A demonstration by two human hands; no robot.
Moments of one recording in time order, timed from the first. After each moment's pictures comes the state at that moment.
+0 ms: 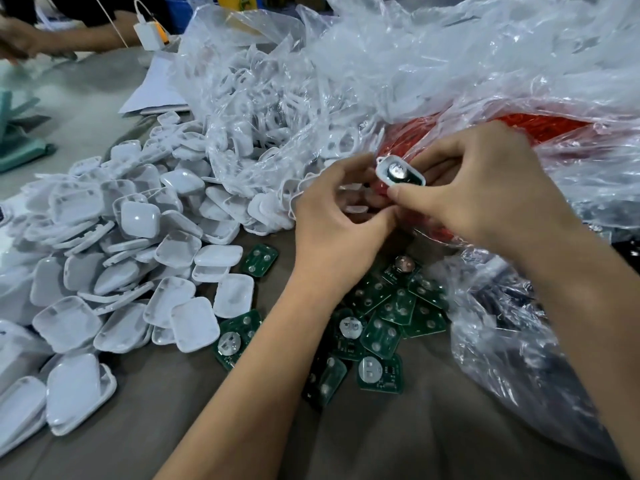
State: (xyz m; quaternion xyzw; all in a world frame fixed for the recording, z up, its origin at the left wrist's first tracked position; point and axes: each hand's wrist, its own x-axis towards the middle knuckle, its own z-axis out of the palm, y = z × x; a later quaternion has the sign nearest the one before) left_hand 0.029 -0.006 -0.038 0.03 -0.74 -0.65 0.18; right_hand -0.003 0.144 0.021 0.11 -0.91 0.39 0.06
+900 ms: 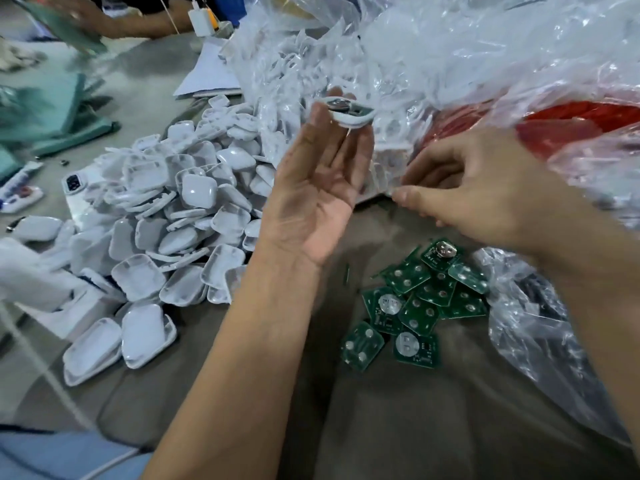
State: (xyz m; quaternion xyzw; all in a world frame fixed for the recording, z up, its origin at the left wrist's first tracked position) left_hand 0.038 -0.057 -0.006 0.01 -0.23 -0.97 0.07; right_hand 0.009 0.118 0.022 0.20 -0.89 0.40 -0.08
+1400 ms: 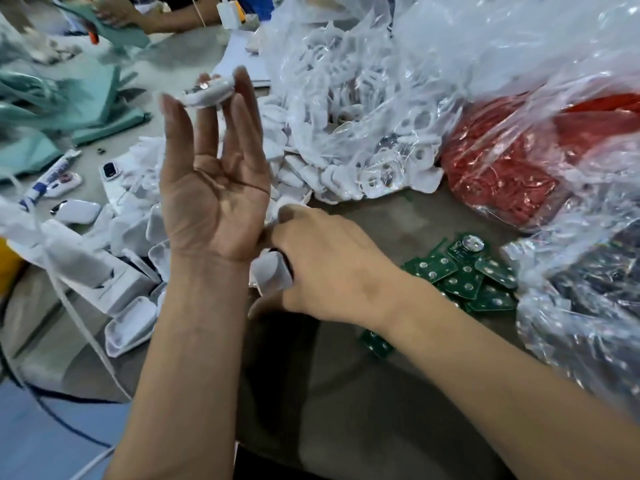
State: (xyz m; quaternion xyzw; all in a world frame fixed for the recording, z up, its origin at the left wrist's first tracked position) left_hand 0.092 -0.139 0.015 -0.02 -0.07 -0.99 0.14; right_hand 0.076 -0.006 -0.016 0.46 -0.85 0.25 -0.06
